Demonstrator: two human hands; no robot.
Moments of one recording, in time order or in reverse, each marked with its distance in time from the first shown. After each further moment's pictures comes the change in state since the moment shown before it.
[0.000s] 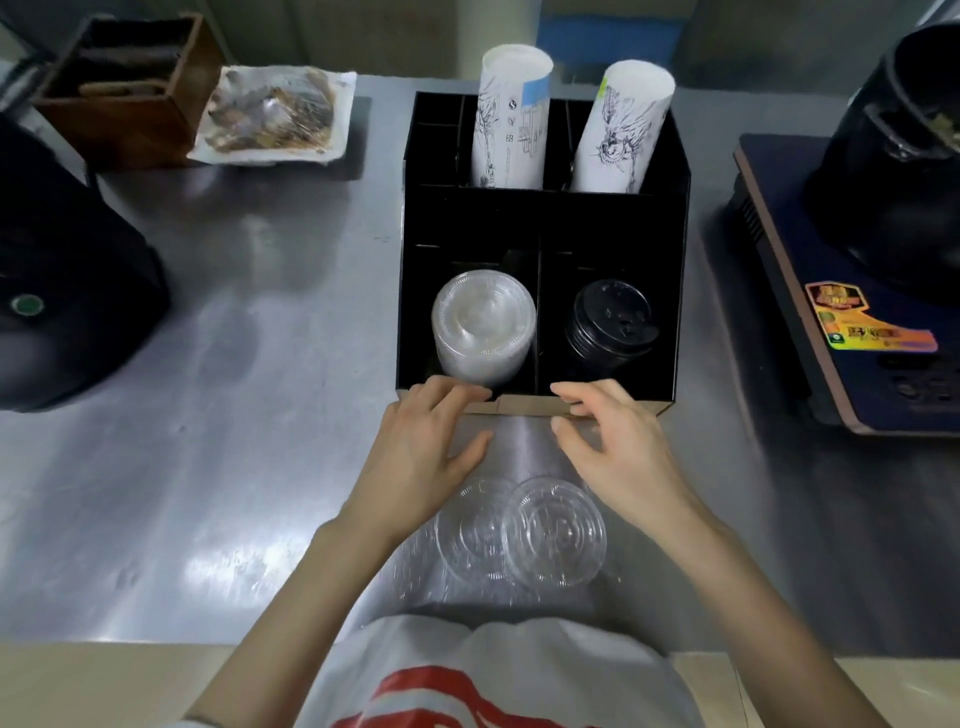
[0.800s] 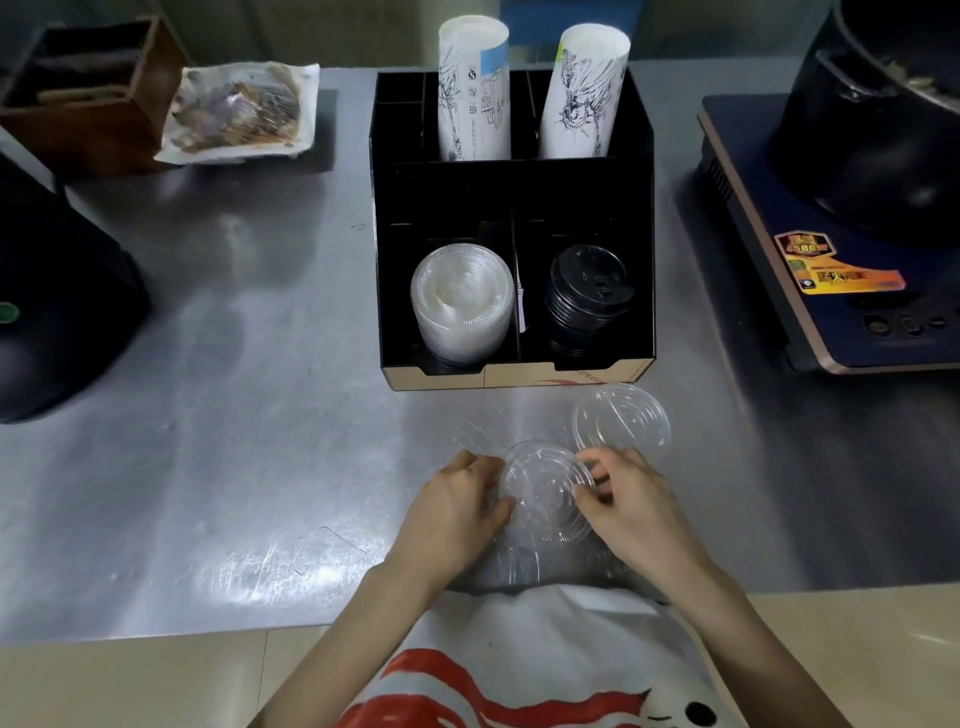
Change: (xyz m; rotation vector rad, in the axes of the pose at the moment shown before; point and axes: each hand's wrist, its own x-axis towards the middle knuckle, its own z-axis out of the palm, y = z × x) left_hand -0.045 0.016 0.052 -0.056 -0.289 -0.206; right_hand -0.064 0.035 0.023 -0.062 -0.080 0.311
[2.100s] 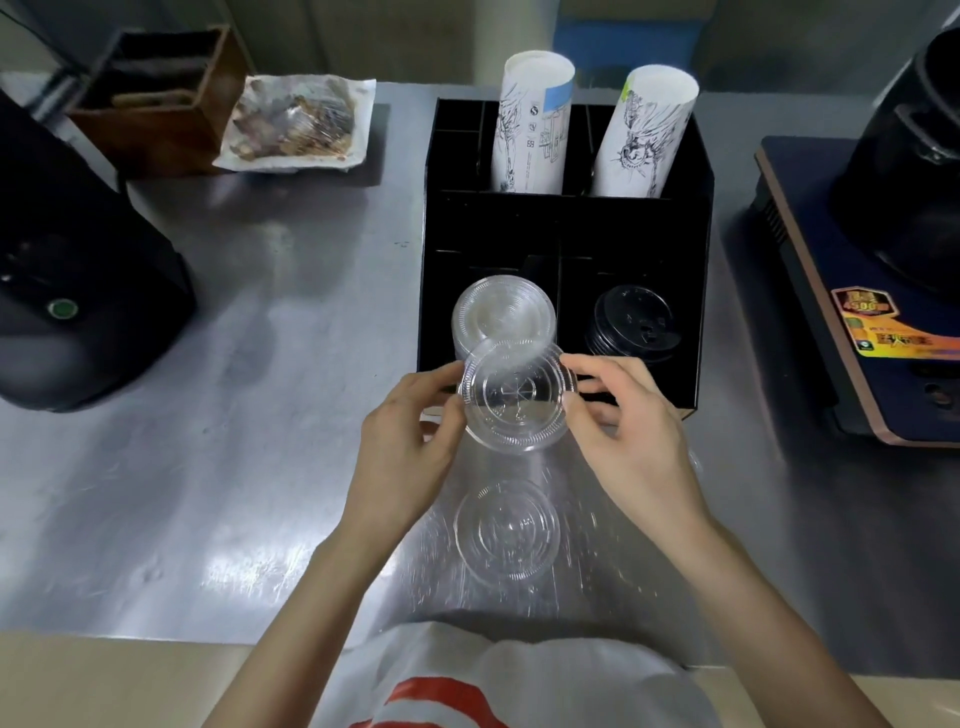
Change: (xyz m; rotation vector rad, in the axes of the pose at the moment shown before) left_hand 0.013 0.008 -0.084 -0.411 0.464 -0.014; right_hand 0.038 -0.075 -0.029 0.401 0.180 -0.301
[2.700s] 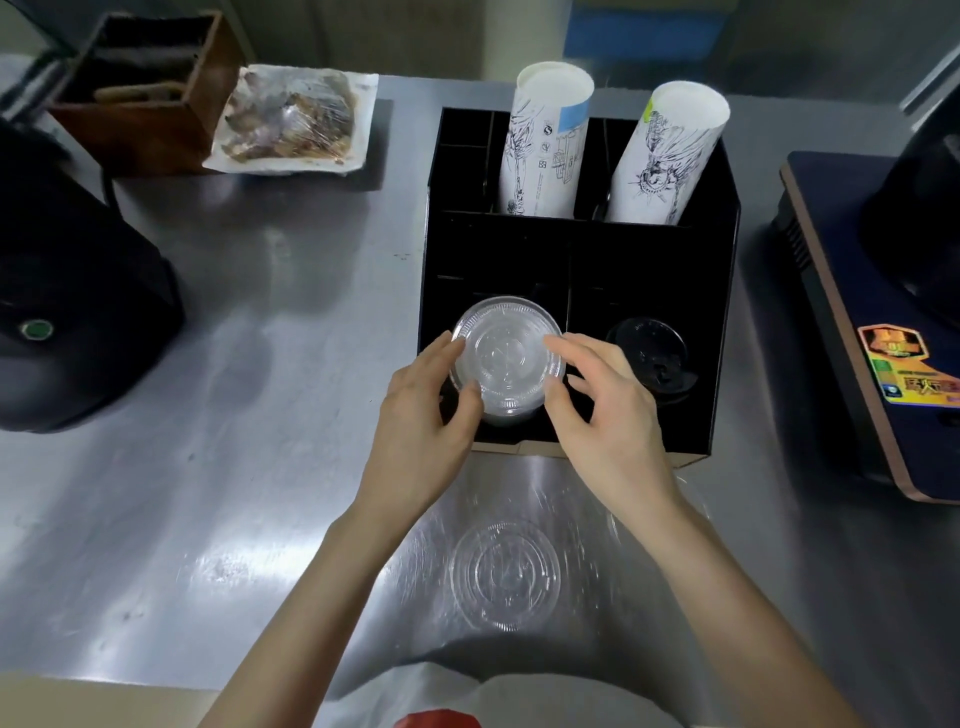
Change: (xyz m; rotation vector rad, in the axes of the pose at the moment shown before) left_hand 0.048 0.005 0.011 0.079 -0.024 -0.054; right_hand 0.049 -0.011 0.013 -0.051 -0.029 -0.045
